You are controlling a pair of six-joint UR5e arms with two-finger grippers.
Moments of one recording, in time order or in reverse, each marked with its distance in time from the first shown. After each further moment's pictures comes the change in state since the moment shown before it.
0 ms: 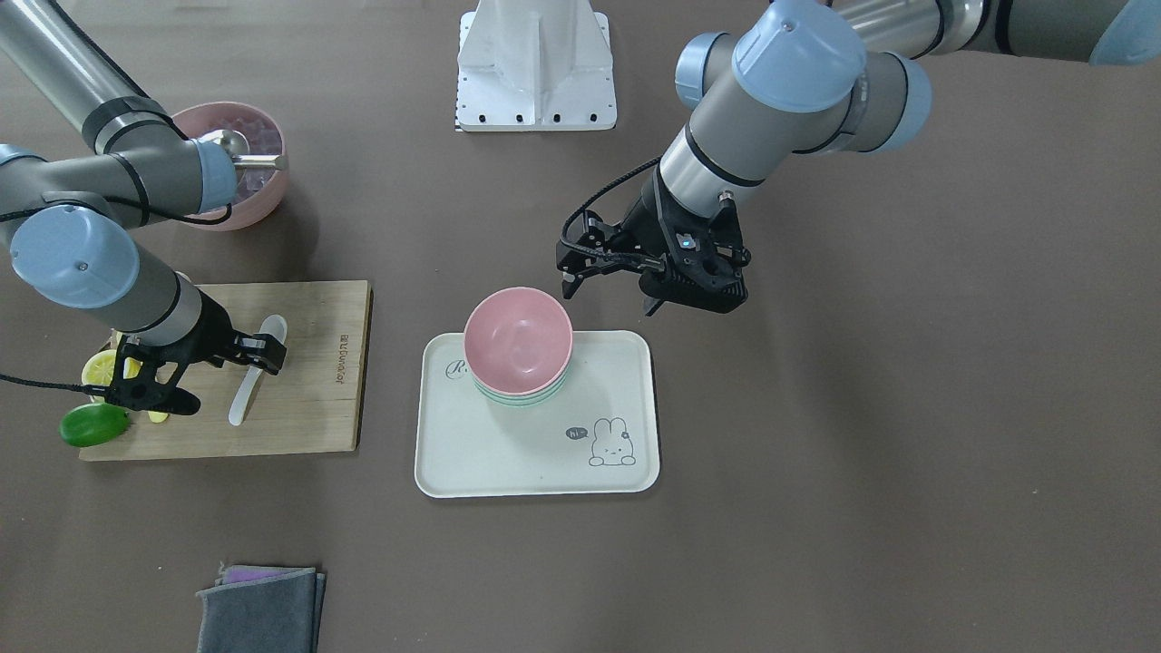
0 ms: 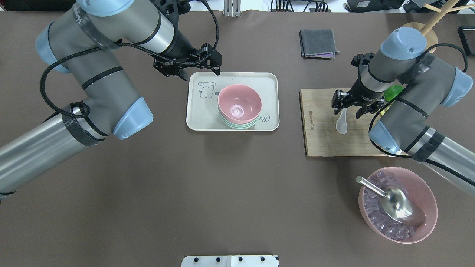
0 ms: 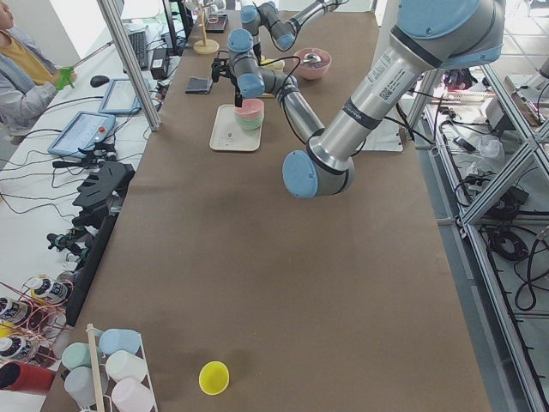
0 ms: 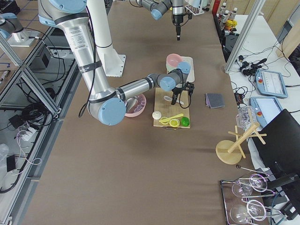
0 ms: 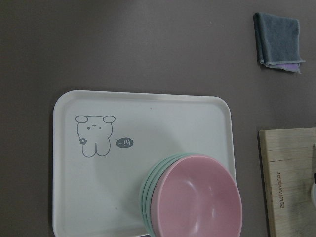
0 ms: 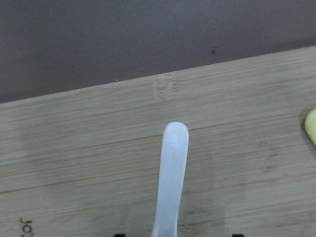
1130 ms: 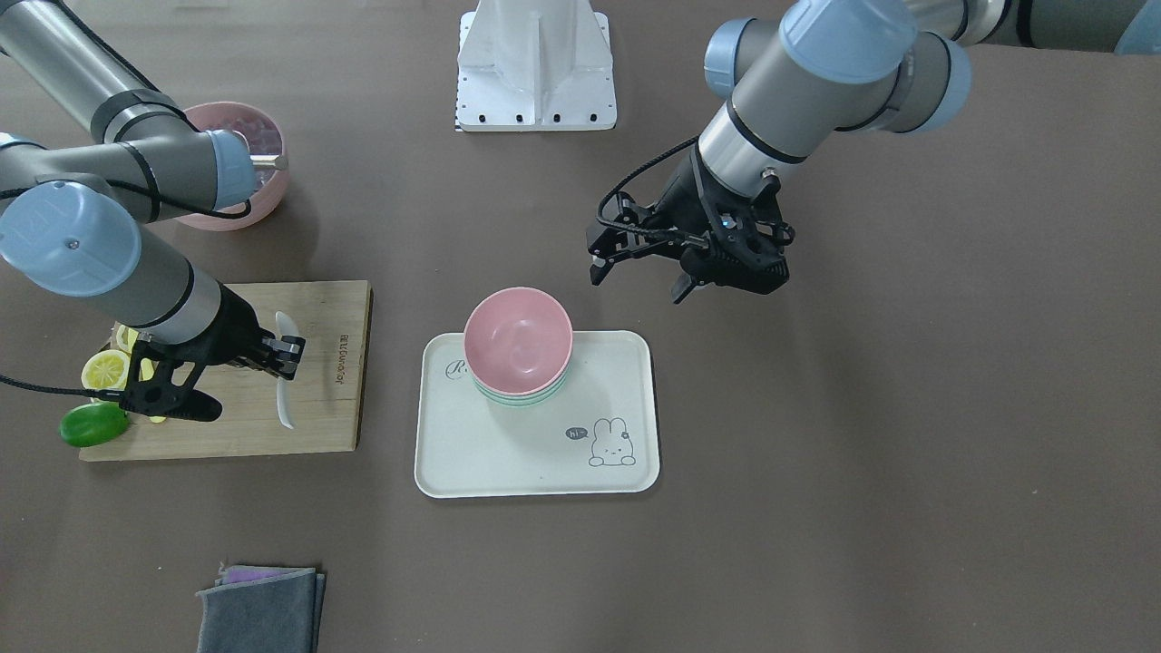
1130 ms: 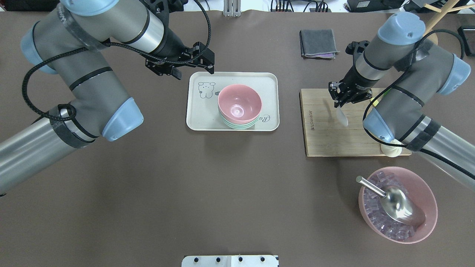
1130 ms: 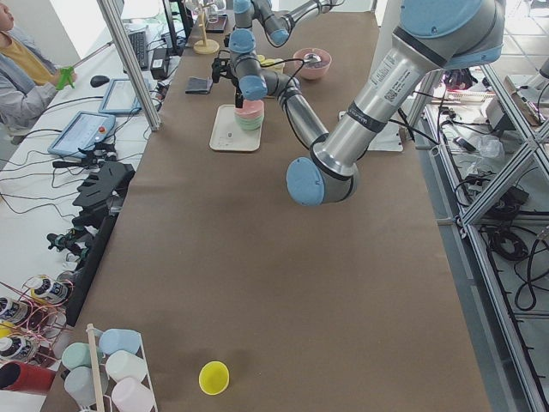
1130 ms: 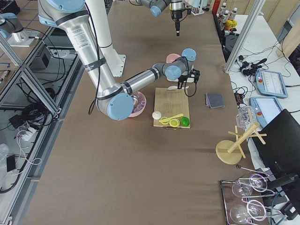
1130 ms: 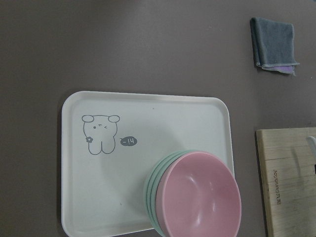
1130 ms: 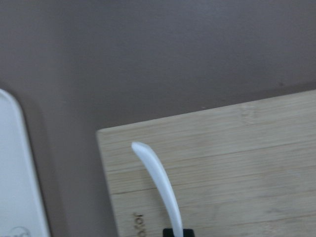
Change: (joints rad) left arm -0.049 0.094 -0.097 -0.003 -0.045 0.003; right arm 0.030 0.140 0.038 -0.012 0.060 0.100
